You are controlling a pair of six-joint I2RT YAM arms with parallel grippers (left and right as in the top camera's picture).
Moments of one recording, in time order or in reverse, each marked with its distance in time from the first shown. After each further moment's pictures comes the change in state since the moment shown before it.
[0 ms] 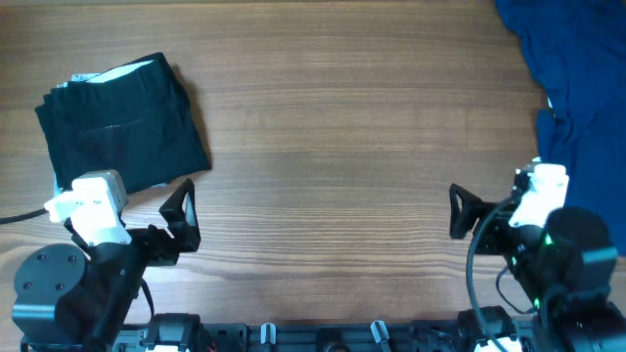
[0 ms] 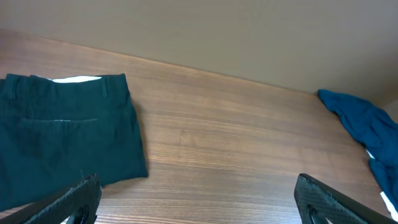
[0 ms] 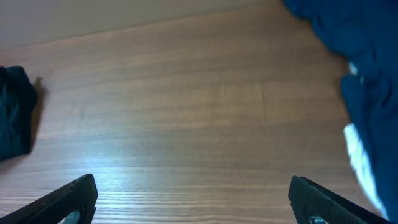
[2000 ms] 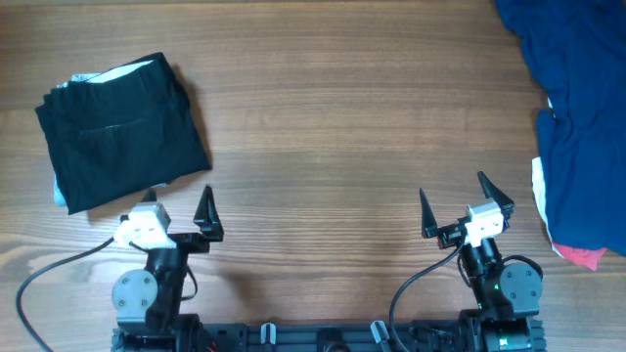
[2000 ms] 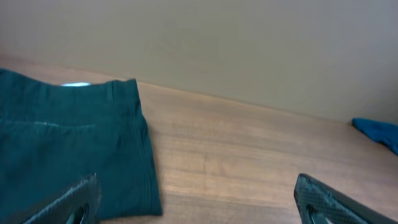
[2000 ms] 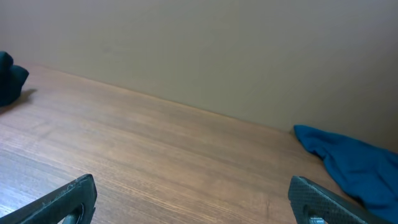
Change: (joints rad) left arm 0.040 -0.534 -0.962 0.743 -0.045 0.019; right arm -0.079 -0.534 -0.938 0.961 -0.192 -0.370
